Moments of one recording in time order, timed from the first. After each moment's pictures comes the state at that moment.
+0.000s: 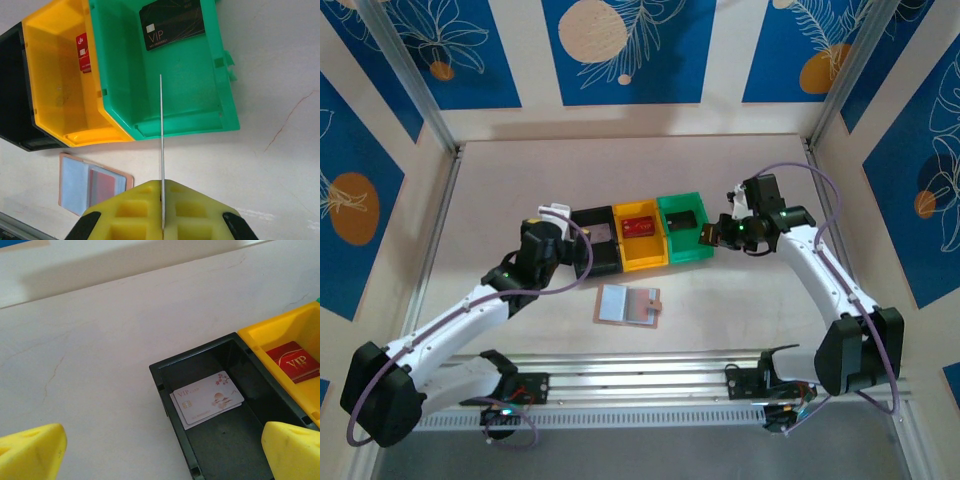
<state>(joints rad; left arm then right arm) -0.62 1.05 0.68 -0.14 -0.44 -0.10 0.20 1.30 1.07 -0.82 -0.33 0.39</state>
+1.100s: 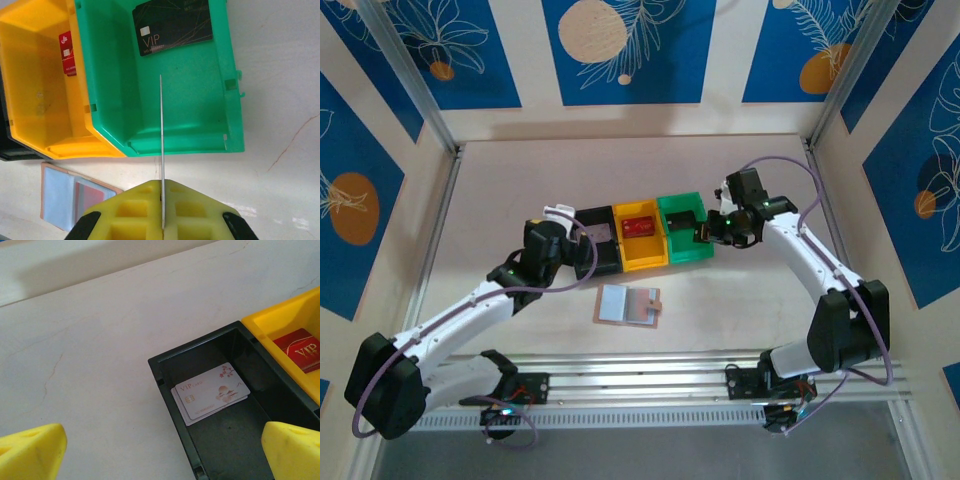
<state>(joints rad) -0.62 1.10 0.68 -0.13 -0.45 -0.07 0.27 1.43 1.13 -0.80 -0.26 0.38</state>
